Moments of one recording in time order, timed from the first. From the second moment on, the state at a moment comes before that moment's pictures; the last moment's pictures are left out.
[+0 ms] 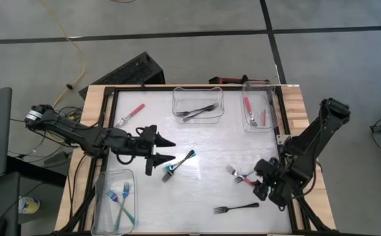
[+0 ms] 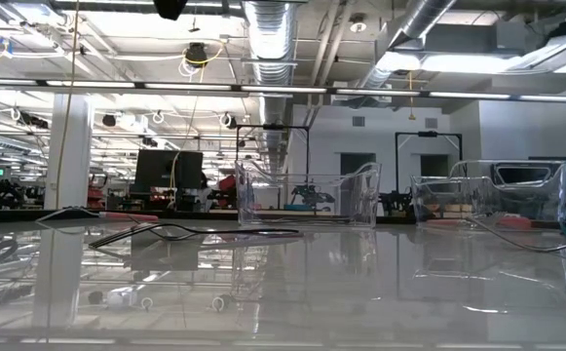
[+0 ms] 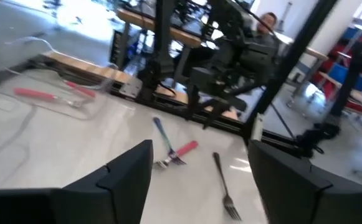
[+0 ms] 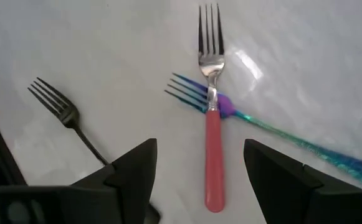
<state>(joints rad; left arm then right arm) -0.30 1.10 0.82 0.22 -0.35 -0.36 0.93 1.26 0.86 -0.92 0.43 1.58</state>
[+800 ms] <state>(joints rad) -0.30 1.10 0.82 0.05 -0.23 -0.43 0.88 1.30 0.83 -0.83 0.45 1.62</state>
